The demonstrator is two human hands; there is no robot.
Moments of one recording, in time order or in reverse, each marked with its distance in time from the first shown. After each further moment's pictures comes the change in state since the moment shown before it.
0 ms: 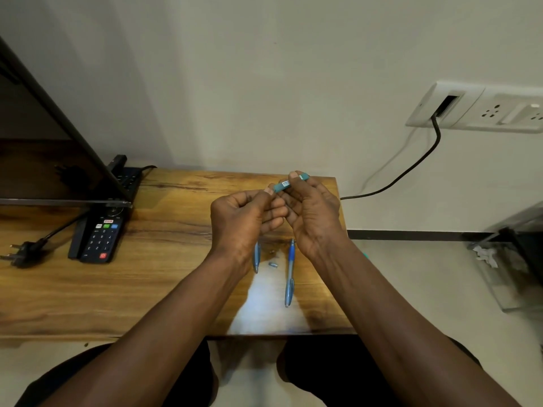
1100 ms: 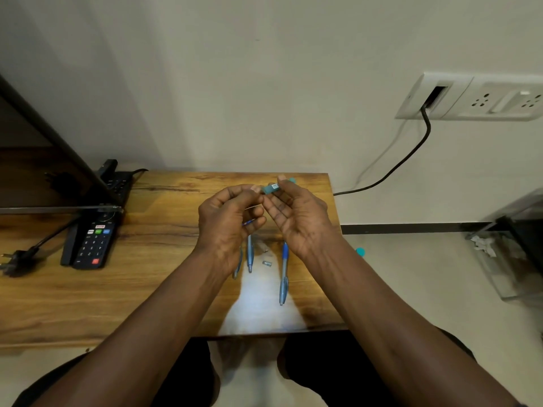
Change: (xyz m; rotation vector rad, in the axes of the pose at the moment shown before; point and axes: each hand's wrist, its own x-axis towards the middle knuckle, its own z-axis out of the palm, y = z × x) left_hand 0.012 -0.003 -0.005 -0.047 -0.015 -0.032; right_hand -0.001 0.000 -0.002 0.103 0.027 0.150
